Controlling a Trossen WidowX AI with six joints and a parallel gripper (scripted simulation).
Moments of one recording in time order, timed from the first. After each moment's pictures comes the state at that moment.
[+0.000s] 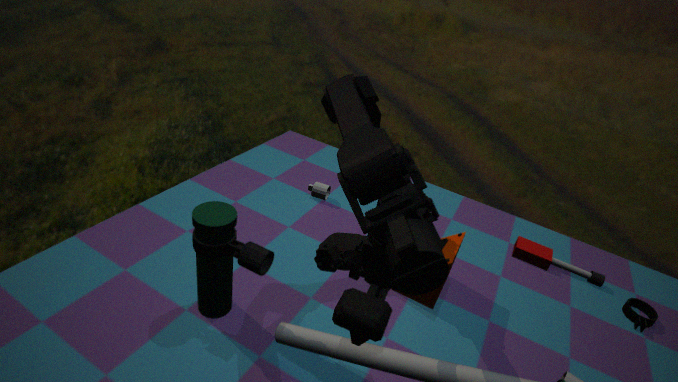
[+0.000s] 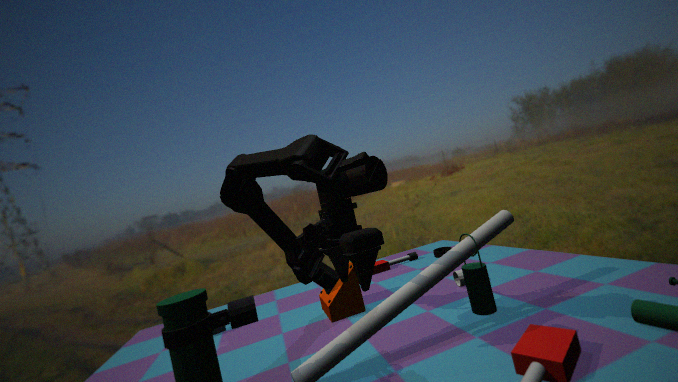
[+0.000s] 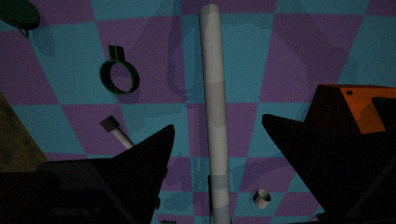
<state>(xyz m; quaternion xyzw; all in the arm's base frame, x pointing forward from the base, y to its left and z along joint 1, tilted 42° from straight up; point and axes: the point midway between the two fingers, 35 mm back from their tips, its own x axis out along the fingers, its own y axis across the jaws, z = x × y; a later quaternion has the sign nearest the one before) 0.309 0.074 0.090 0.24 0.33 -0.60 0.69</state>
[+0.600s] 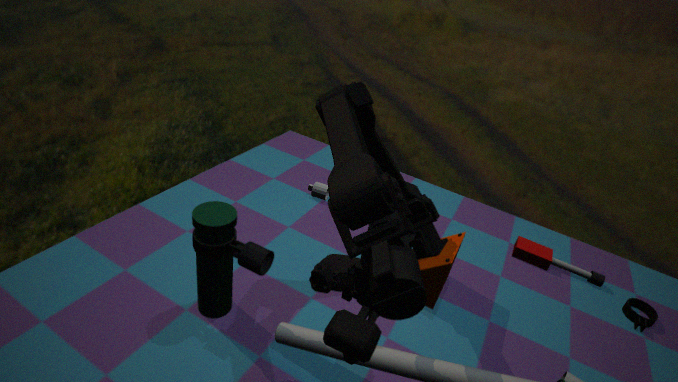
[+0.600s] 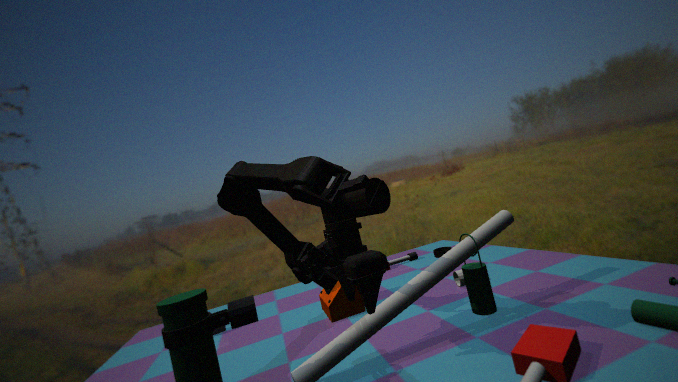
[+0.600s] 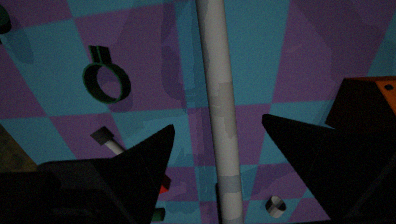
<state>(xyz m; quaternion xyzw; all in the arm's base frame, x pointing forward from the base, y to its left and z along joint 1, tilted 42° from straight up) 0.315 0.050 0.061 0.26 0.31 -0.60 0.68</state>
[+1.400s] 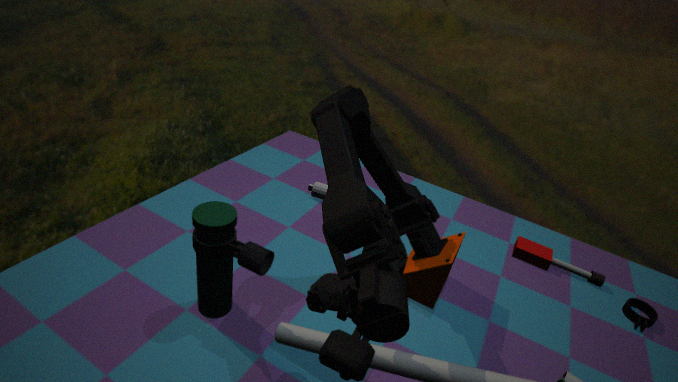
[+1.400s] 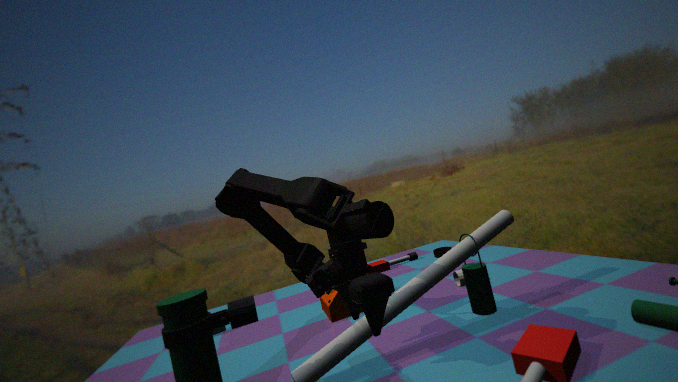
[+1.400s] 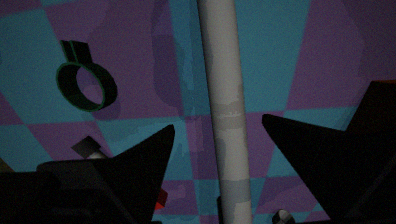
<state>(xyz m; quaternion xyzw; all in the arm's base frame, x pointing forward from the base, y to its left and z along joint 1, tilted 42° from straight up) 0.319 0.027 0.035 0.26 0.31 -0.60 0.68</state>
